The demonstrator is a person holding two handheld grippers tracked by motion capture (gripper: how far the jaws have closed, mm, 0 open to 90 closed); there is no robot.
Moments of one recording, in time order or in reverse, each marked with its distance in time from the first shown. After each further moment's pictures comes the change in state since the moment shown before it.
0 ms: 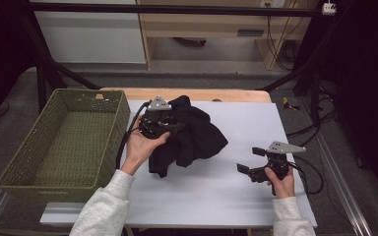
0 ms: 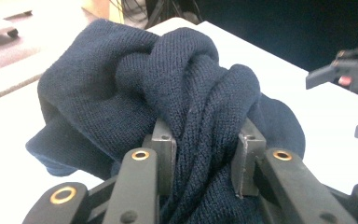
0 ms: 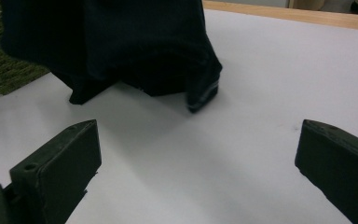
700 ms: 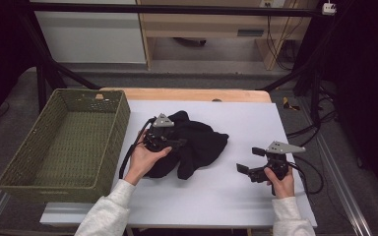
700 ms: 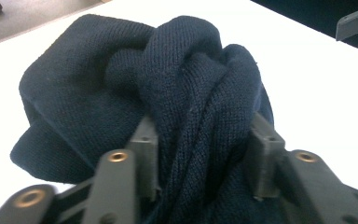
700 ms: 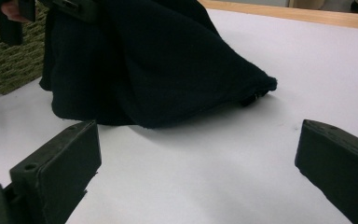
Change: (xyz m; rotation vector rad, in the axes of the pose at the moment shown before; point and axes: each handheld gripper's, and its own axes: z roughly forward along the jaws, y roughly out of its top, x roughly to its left) left arm 0.009 -0.050 0.032 0.030 -0.026 -0.012; right arm 0.000 0.000 0.001 0.000 -0.001 0.001
